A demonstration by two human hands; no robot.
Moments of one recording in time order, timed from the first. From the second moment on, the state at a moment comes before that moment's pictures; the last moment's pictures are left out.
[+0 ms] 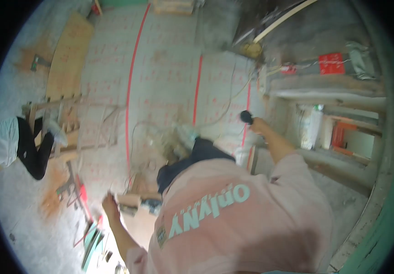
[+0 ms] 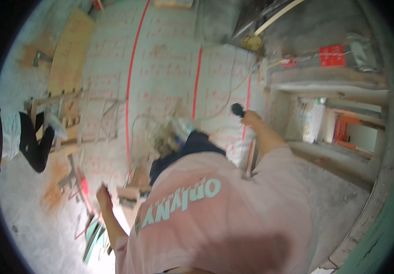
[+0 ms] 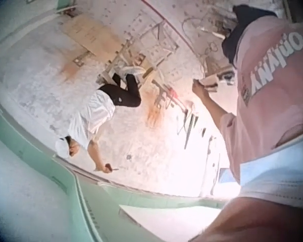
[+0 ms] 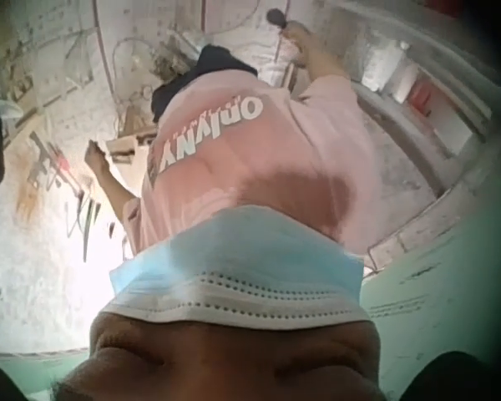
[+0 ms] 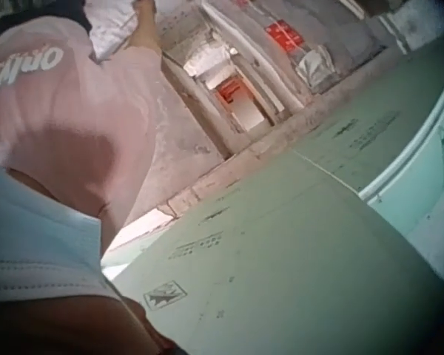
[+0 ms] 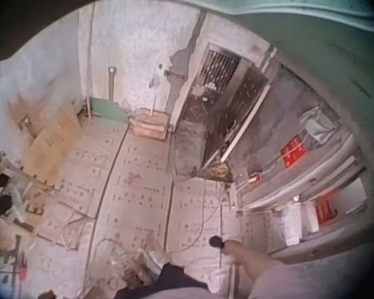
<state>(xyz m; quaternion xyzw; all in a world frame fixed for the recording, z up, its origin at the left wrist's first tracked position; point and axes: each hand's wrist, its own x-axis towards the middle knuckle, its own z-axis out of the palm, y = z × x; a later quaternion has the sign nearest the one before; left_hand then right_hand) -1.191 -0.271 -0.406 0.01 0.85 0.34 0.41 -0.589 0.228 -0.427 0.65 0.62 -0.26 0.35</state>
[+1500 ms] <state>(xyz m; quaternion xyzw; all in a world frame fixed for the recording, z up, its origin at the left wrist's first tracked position) -0.860 0.127 -0.319 -0.14 0.49 0.63 0.58 -0.653 0.253 -0.299 0.22 0.83 -0.51 -0.07</state>
